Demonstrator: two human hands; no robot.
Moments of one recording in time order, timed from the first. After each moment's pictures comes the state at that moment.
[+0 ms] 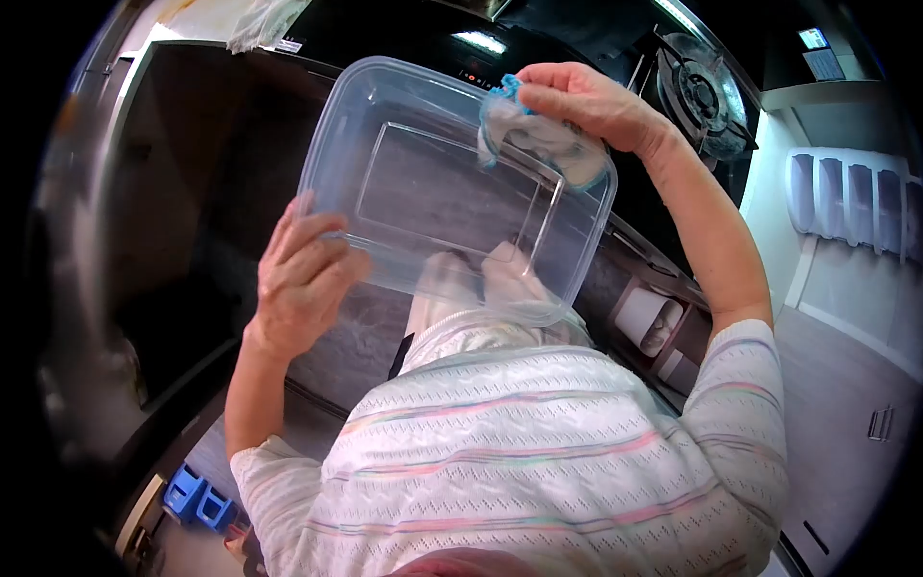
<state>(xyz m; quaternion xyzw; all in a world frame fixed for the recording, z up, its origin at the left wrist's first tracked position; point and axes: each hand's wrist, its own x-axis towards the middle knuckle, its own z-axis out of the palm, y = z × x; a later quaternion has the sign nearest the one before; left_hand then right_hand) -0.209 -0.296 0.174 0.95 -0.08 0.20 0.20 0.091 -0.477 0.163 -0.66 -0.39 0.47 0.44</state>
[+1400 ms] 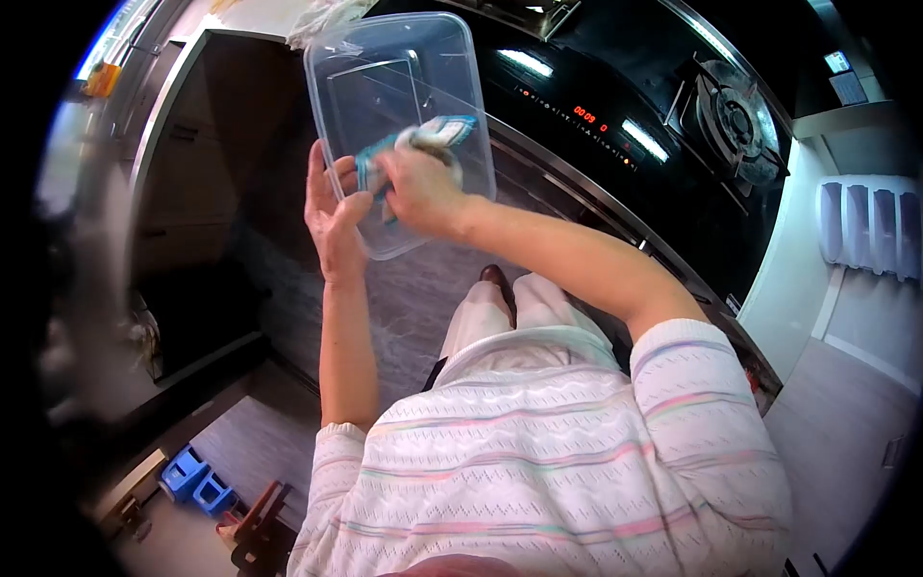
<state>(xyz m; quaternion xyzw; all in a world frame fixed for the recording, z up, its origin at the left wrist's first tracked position) -0.197 -0.283 0.105 0.53 0.27 0.39 0.70 -0.079 -0.347 0.063 -0.71 -0.55 0.13 0.41</state>
